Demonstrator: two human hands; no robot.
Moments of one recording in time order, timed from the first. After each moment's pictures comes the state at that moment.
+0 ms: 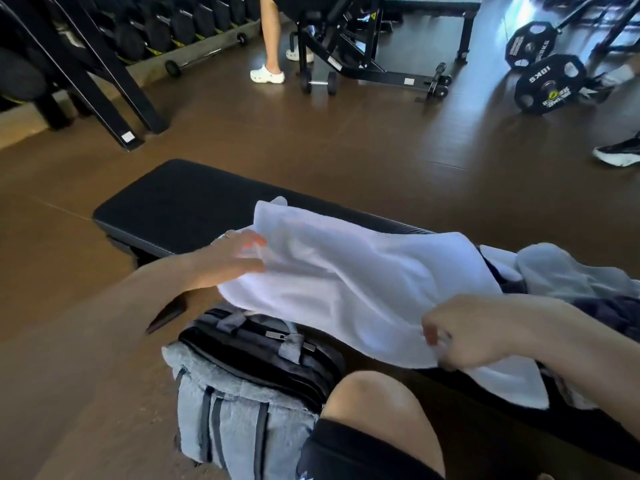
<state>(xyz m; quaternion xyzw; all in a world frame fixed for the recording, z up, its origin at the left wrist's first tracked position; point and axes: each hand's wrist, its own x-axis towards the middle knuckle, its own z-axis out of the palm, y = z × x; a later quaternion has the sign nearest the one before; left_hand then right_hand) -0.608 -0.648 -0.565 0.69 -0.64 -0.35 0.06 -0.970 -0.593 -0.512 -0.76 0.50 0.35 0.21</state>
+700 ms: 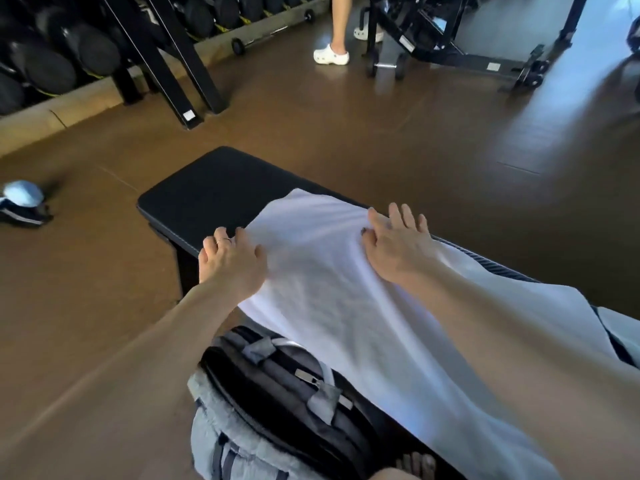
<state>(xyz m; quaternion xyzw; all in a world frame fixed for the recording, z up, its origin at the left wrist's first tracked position) -0.588 -0.681 -0.611 0.88 -0.47 -0.08 0.00 -0.825 -0.792 -0.635 -0.82 0.56 0.00 0.08</state>
